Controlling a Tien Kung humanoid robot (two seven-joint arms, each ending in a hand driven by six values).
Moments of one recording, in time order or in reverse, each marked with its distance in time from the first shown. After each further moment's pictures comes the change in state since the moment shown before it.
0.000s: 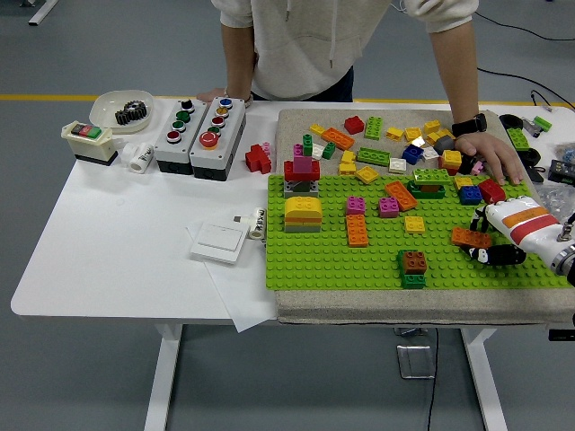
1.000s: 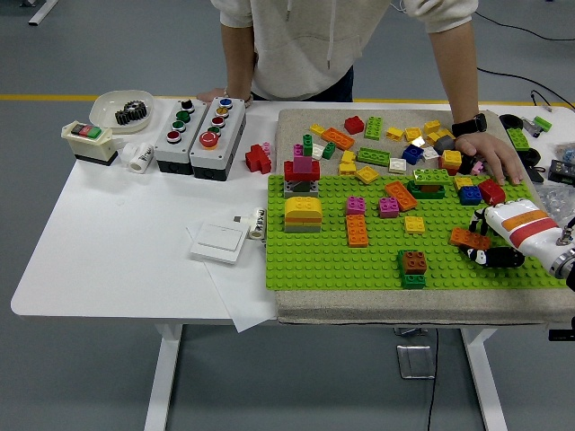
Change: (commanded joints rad) left arm 0.004 -0.001 -0.008 0.001 0.016 -0.002 0.007; right arm -0.012 0.002 -0.009 0.001 0.024 -0.027 0.010
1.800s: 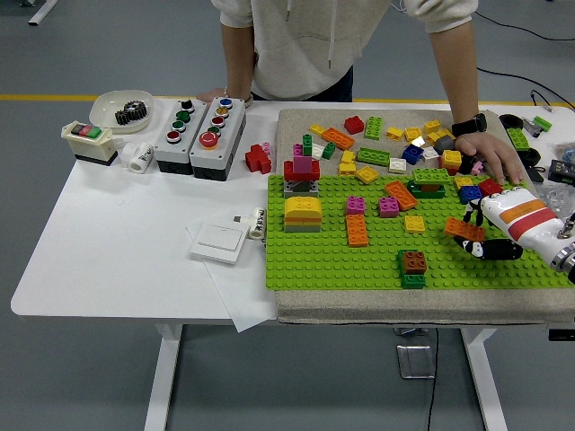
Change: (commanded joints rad) left arm 0.001 -0.001 -0.001 0.001 0.000 0.000 -0.002; right arm -0.025 -0.055 0.048 0.154 -0.027 -0.010 0.008
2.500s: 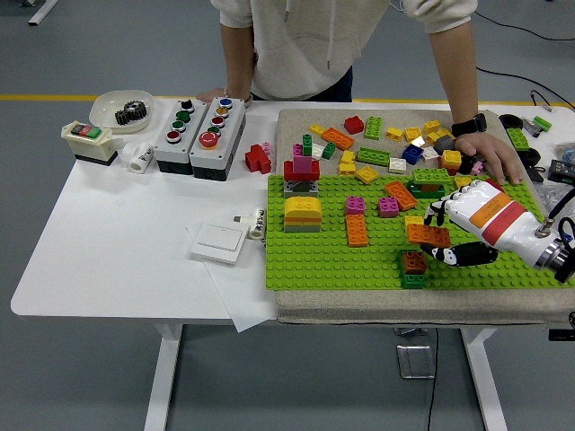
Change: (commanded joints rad) left arm -0.002 0.002 0.011 -0.001 -0.018 0.001 -0.006; right arm 0.032 -0.070 -0.087 0.190 -0.009 -0.029 0.118
